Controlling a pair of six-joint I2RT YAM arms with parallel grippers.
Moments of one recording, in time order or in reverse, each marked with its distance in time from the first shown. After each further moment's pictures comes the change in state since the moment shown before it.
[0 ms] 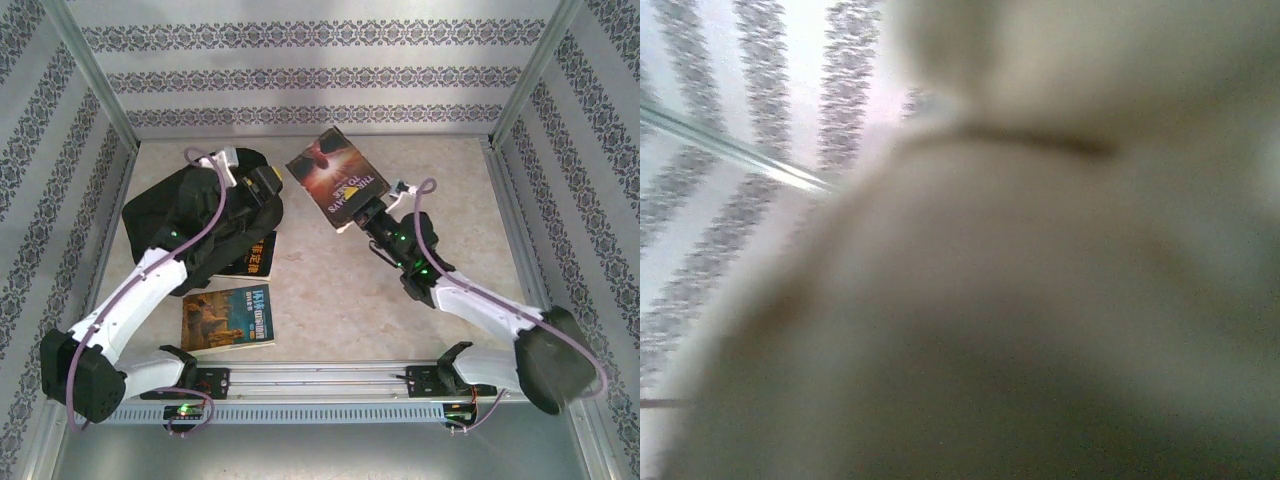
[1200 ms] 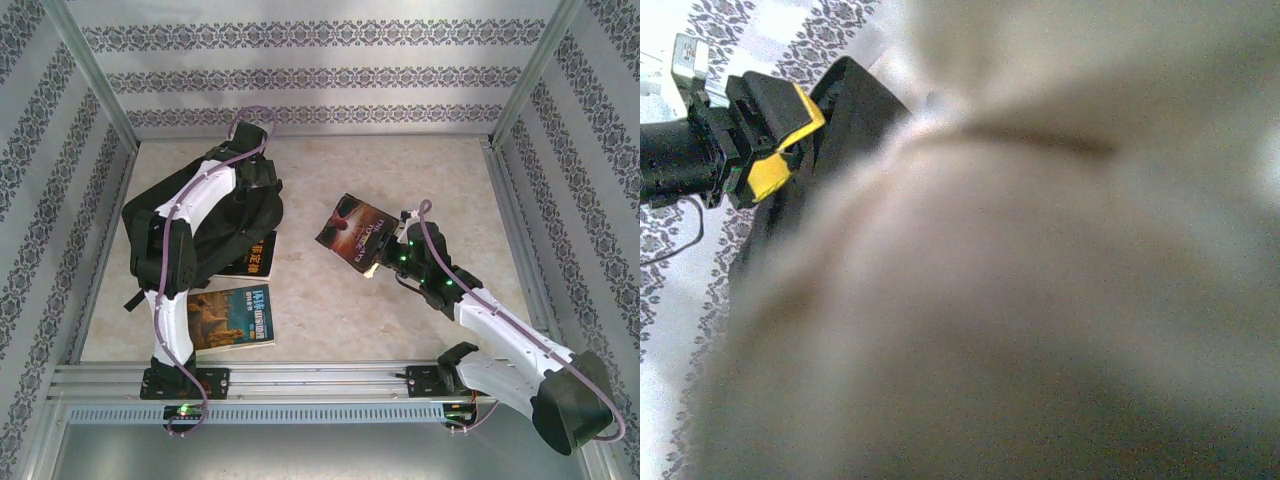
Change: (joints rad) left arm 0.122 0.819 0.688 -0.608 -0.329 0.332; right arm -0.092 -0.177 -0.054 -0.624 -0.138 -0.204
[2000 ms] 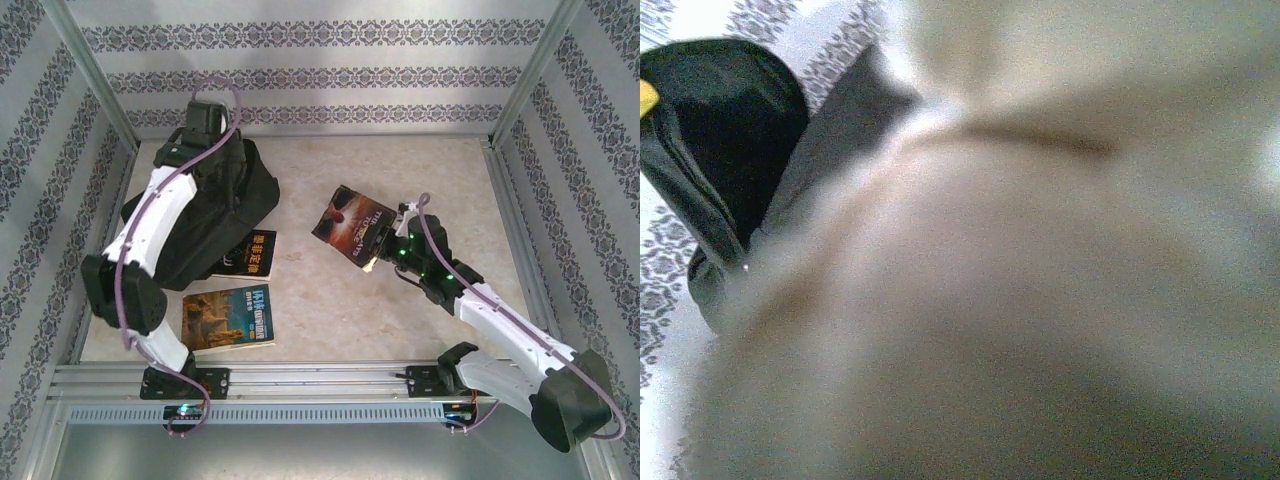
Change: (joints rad) left arm 0.055 -0.373 -0.067 0.068 0.100 0.151; right arm -0.005 -0.002 0.079 -0.021 -0.019 -0.061
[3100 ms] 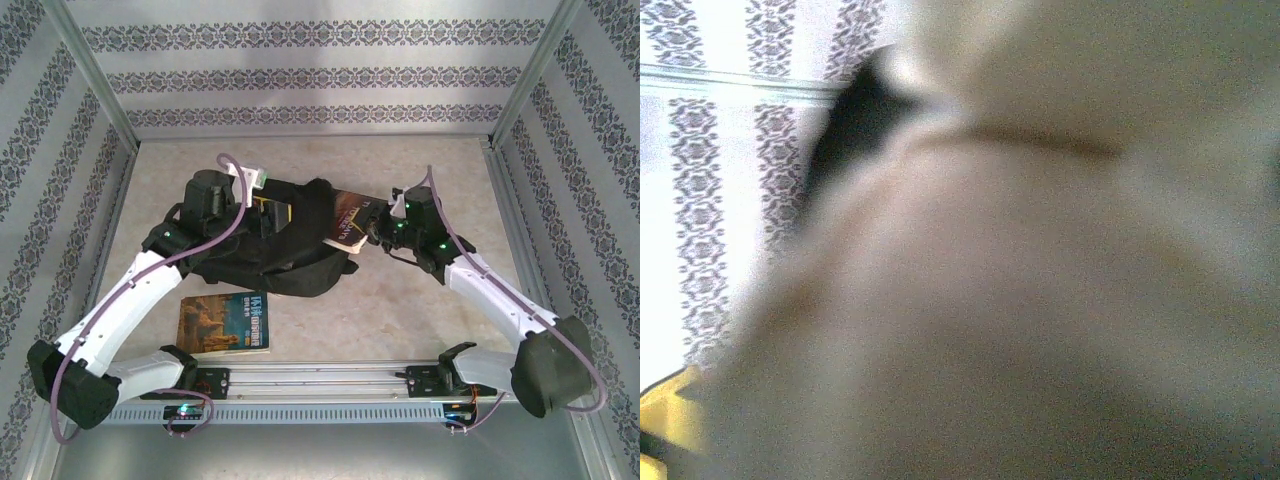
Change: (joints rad) left arm -0.255 -0.482 -0.541 0.209 0.382 -0.023; right arm -0.077 0.229 0.176 0.003 -0.309 0.377
